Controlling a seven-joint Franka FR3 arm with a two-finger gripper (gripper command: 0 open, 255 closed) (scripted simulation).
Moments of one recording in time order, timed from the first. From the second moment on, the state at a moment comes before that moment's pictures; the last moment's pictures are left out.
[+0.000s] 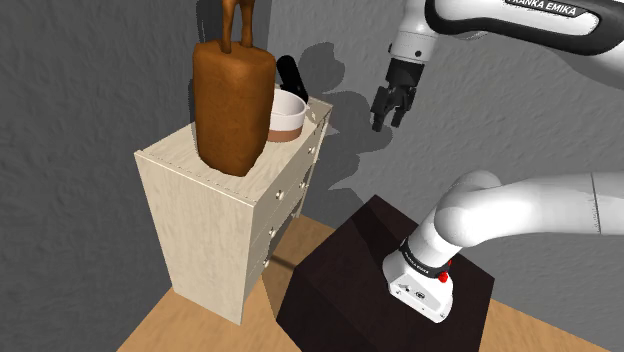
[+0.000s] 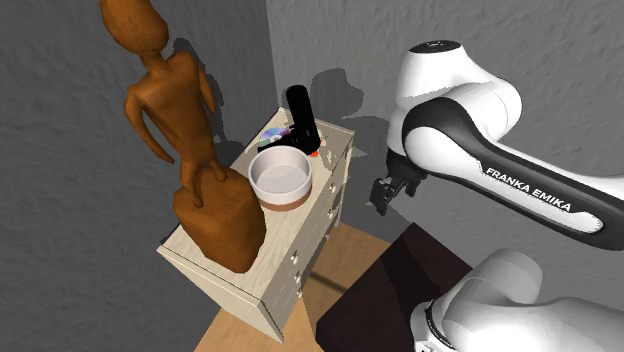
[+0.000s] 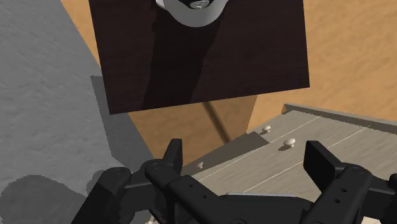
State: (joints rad) arm -0.02 -0.81 -0.04 -2.44 0.06 1.47 0.08
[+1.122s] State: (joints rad) arm 0.00 -0.22 0.01 -2.01 0.06 1.67 0.14
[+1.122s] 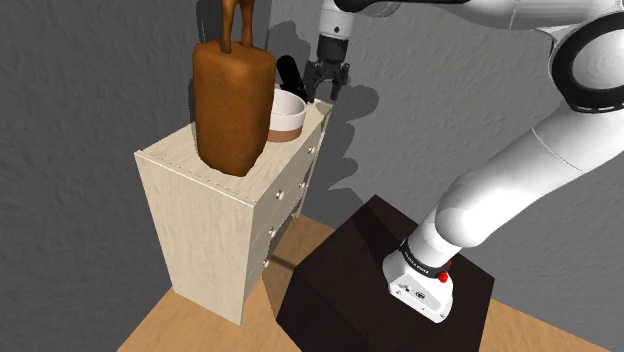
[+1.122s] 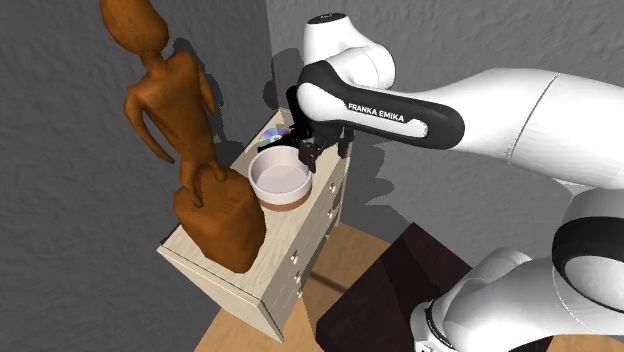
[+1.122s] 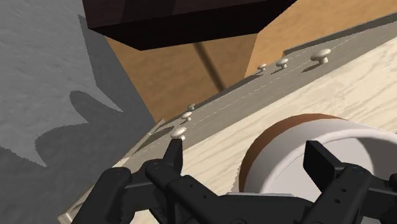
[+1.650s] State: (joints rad) arm 0.01 0.01 0.03 -1.79 0.05 1.69 0.17
